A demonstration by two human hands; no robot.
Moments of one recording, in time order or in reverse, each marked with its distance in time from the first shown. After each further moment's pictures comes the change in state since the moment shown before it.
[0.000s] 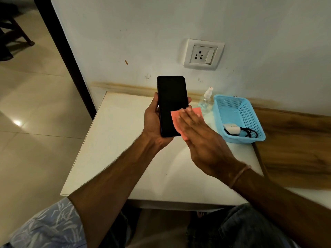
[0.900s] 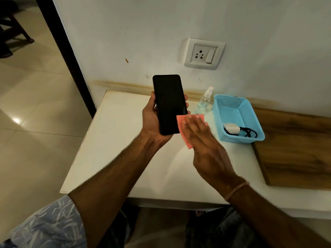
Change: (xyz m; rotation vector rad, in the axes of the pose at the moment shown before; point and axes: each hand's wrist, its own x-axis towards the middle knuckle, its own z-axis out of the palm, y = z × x) left_hand 0.001 0.000 0.002 -0.032 0.032 0.067; right_hand -0.023 -0.007 0.015 0.011 0.144 0.098
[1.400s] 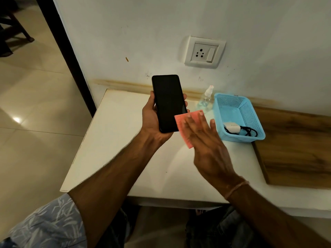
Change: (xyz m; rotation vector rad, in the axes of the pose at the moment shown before) left_hand -0.001 0.001 0.002 -0.020 0.053 -0.008; right_hand -0.002 0.007 0.007 -0.105 0.013 -0.032
